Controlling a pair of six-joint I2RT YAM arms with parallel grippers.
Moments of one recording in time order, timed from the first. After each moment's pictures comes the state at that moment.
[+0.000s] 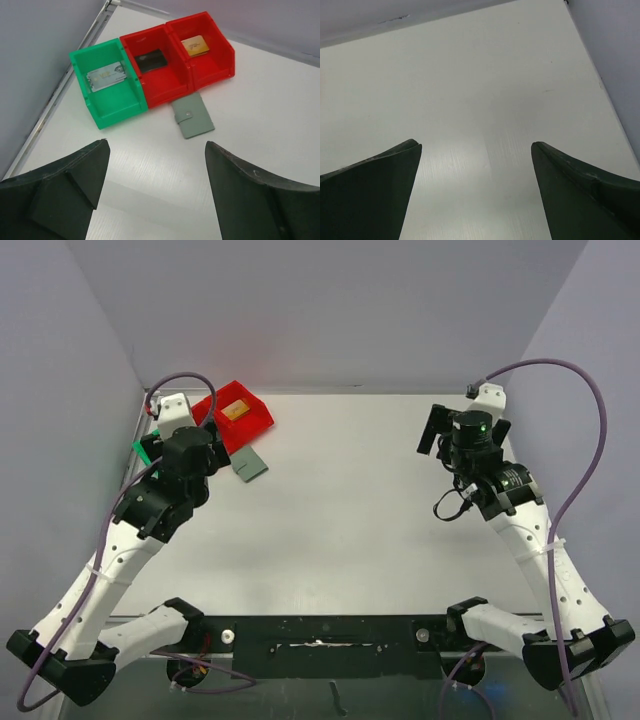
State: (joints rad) left arm -0.55 1.03 1.26 -0.68 -0.78 -0.44; right arm 0.38 1.10 1.31 -0.68 0.52 0.32
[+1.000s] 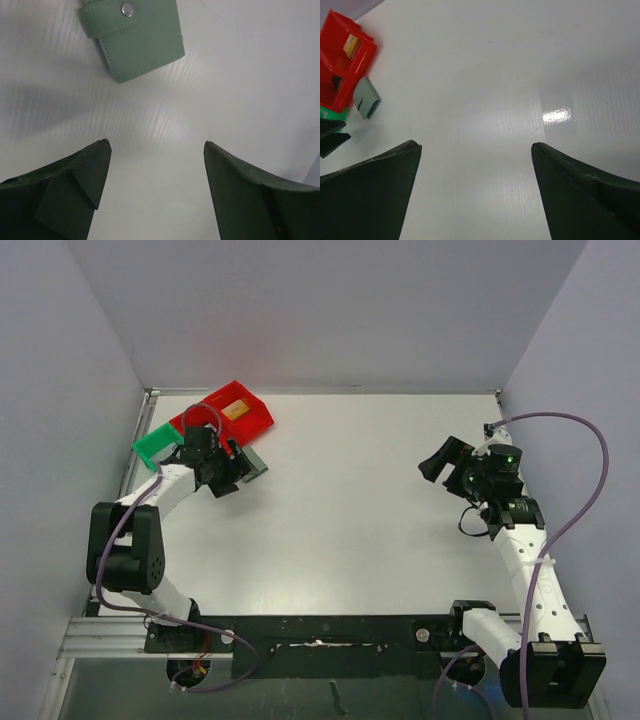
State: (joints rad) left arm -0.11 1.59 1.00 -0.31 0.24 -0.70; right arm -0.03 0.98 0.87 -0.46 -0.22 0.47
